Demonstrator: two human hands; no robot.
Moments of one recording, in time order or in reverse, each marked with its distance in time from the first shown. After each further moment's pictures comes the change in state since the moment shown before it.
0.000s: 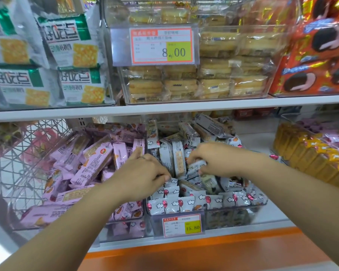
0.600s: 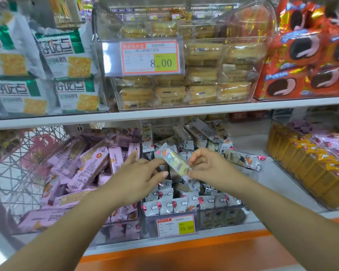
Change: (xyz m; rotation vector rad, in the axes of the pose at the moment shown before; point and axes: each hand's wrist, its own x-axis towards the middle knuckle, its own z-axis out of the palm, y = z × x) left_hand -0.005 0.010 -0.005 -0.104 0.063 -0.067; right_hand -0.021 -0.003 0.036 0.979 0.299 0.103
